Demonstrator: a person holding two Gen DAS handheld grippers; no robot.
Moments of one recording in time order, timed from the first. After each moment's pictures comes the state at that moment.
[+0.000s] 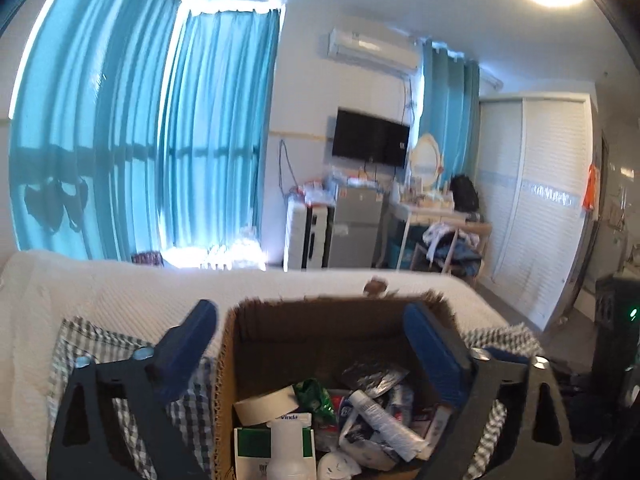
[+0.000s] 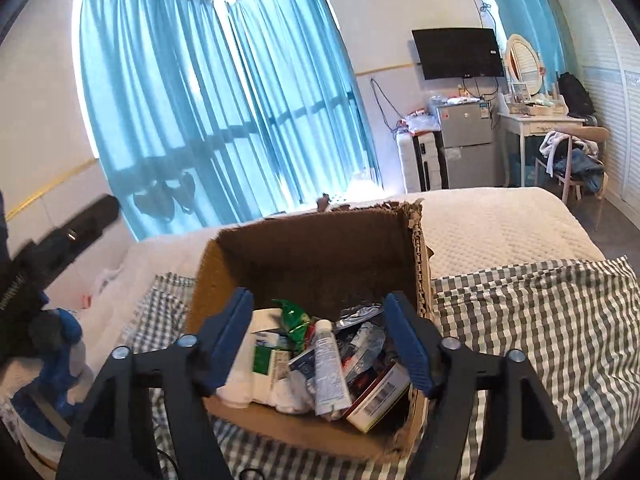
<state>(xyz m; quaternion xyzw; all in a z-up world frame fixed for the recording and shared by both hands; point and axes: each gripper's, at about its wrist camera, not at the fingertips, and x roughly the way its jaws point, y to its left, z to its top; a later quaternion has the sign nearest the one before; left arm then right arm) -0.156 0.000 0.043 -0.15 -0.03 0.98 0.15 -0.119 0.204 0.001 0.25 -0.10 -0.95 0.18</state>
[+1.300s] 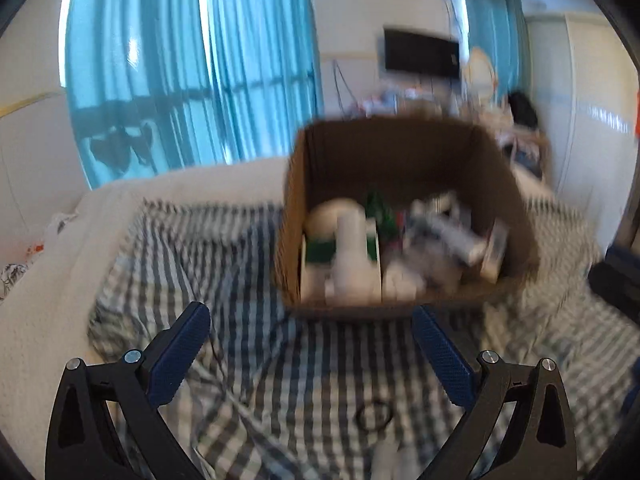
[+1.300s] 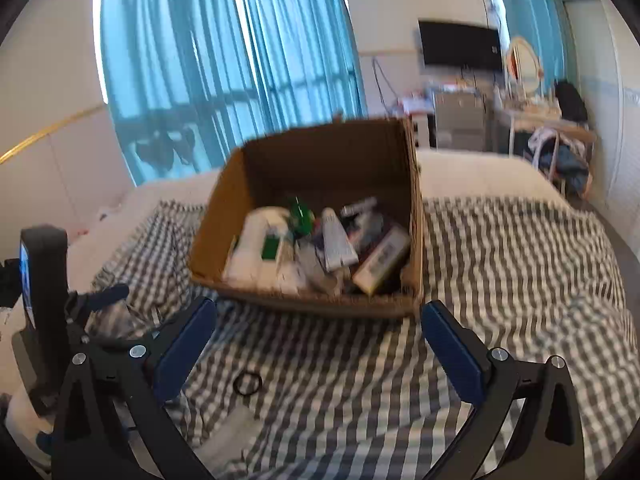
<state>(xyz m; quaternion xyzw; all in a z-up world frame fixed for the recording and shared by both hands) -0.068 -0.001 -0.081 -0.31 0.06 0.95 0.02 -0.028 0.190 -0.071 0.31 -0.05 -0.94 0.16</state>
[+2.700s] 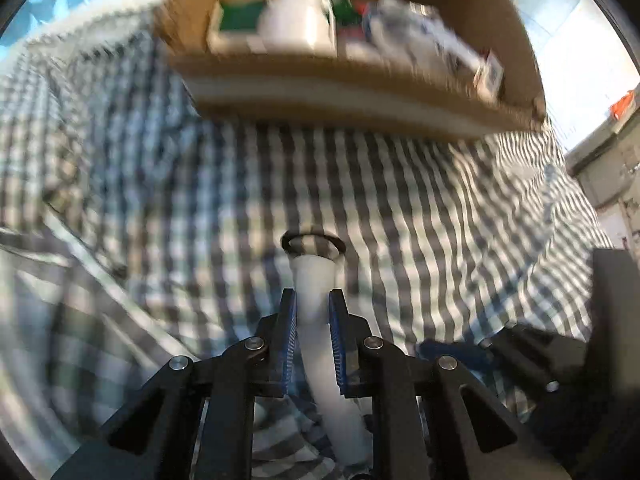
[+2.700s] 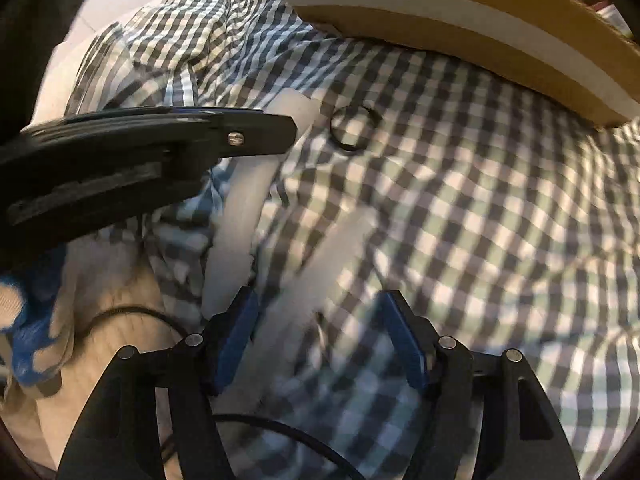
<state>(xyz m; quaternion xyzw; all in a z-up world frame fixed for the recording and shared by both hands) -0.074 -0.001 -0.186 -0.56 0.00 0.81 0.15 -0.027 0.079 -0.217 0.60 0.05 -0.74 0.30</state>
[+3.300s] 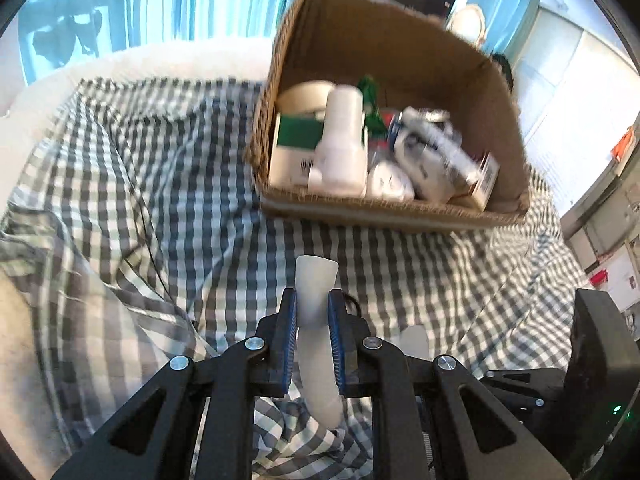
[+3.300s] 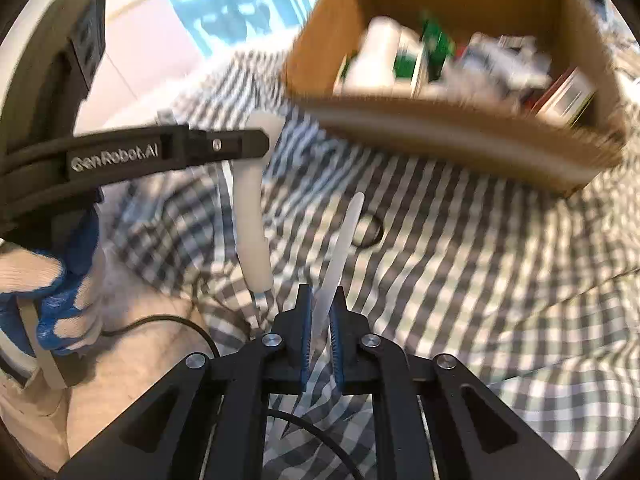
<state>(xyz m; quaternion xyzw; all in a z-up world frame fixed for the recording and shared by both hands) -0.083 -0.043 -0.122 -0.47 -0.04 0.87 0.13 0.011 0.106 -0.155 0.44 0.00 -0.84 0.31</state>
